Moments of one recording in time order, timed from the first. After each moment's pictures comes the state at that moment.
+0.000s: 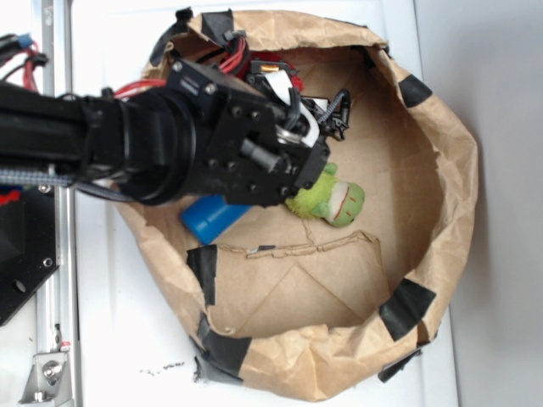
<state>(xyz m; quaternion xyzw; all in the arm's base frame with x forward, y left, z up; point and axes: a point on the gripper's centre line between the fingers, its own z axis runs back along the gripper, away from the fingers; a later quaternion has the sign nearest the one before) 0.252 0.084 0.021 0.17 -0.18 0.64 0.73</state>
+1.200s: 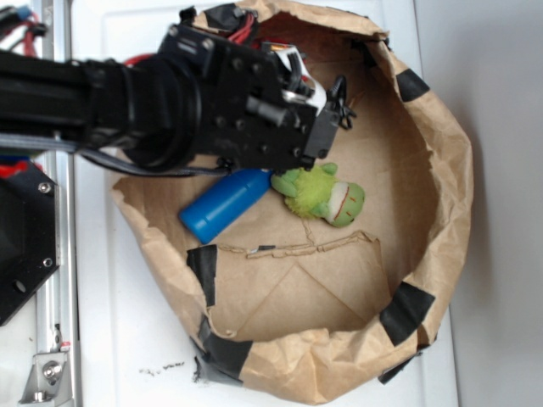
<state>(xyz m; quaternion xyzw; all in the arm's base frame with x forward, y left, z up) 0.261 0.083 0.026 0.12 -0.14 0.61 0.77</state>
